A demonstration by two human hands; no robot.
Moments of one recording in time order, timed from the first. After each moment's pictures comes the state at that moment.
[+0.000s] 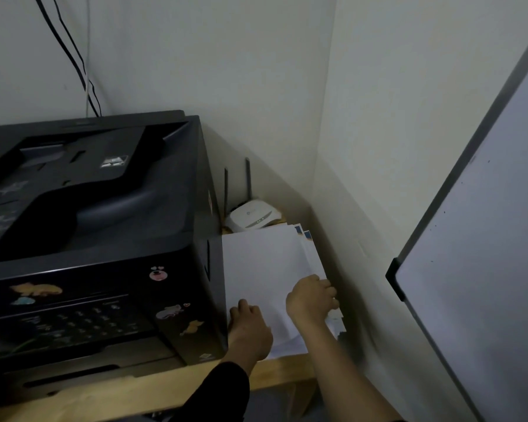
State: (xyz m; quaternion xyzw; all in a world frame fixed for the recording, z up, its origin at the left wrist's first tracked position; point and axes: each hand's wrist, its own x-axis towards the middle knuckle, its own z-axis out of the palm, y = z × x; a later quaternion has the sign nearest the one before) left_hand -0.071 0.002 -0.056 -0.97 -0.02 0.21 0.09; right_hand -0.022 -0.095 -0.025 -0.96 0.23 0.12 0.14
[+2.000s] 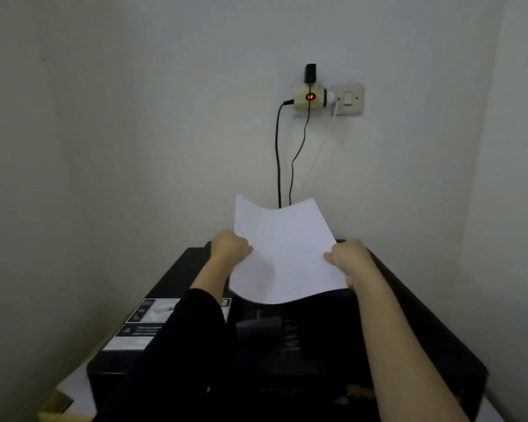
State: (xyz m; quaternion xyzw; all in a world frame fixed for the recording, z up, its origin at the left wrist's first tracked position) left_hand -0.060 0.381 0.291 -0.91 -0.23 -0.14 -0.30; right_hand -0.020 0.190 0.272 -0.77 0.03 0.00 0.63
